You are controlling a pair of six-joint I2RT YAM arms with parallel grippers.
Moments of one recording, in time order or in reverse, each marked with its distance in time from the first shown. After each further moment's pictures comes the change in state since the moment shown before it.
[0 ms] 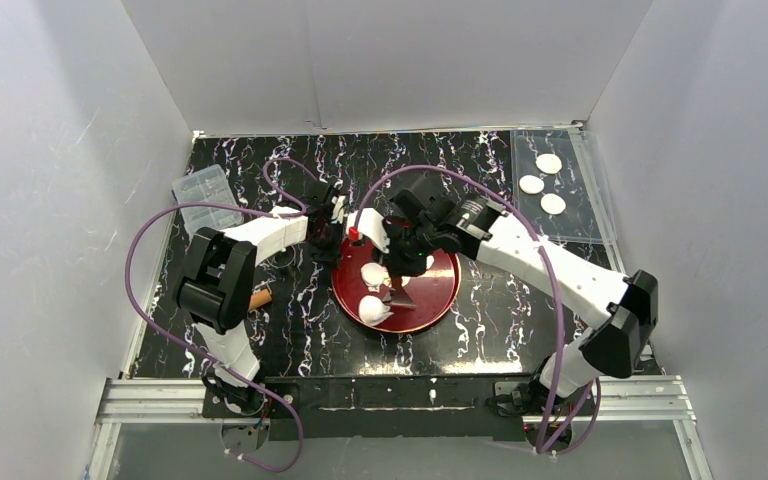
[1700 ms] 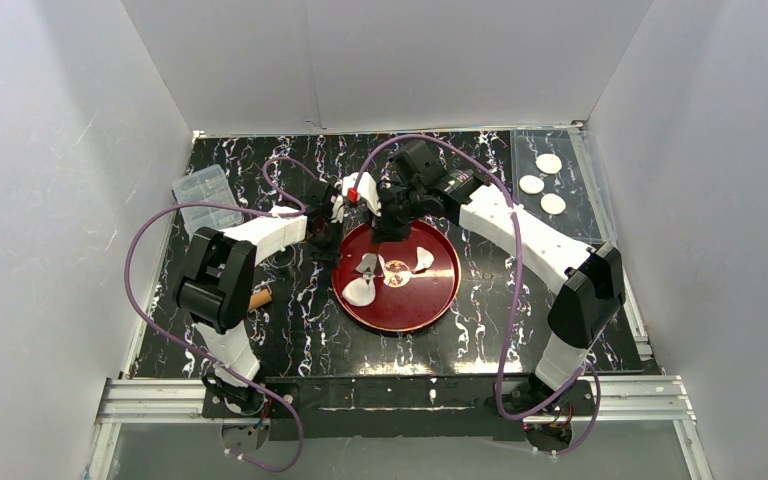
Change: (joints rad) left arm 0.000 0.000 0.000 0.010 0.017 0.019; right arm -0.165 0.176 0.119 0.143 -0.219 -0.124
